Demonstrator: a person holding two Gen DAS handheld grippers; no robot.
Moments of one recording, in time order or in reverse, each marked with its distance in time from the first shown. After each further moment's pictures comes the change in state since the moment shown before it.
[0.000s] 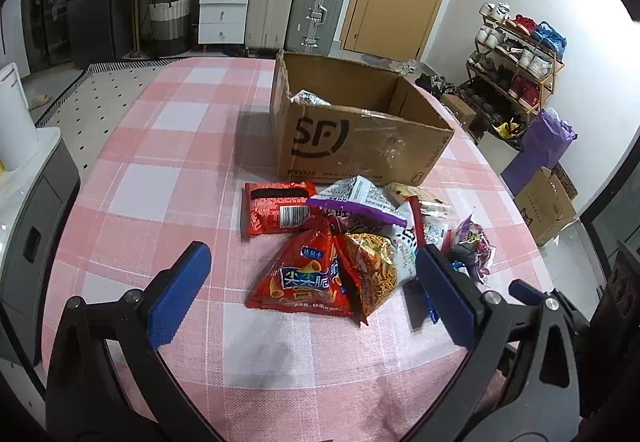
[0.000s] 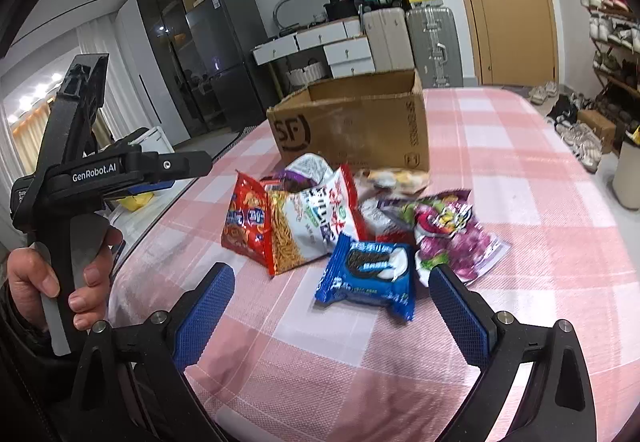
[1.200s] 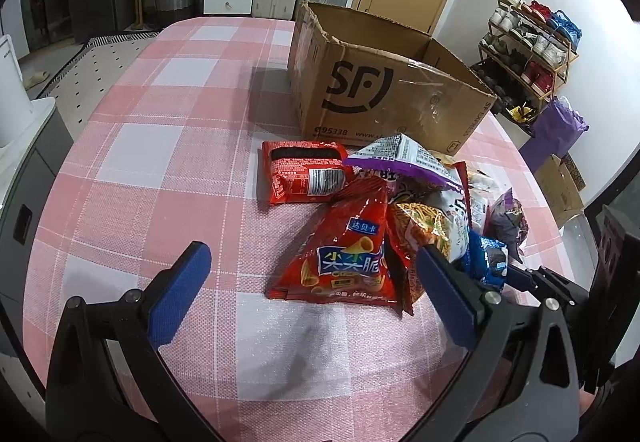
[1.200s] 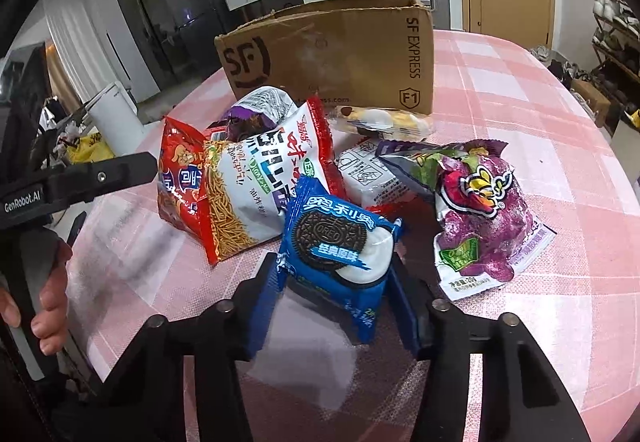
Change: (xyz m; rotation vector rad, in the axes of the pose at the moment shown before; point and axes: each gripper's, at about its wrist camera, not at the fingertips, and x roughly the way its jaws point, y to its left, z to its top) left arm 0.056 0.028 -0.021 -0.027 0.092 0.015; right arm 0.081 -0.012 0.006 0.002 0.203 -0.102
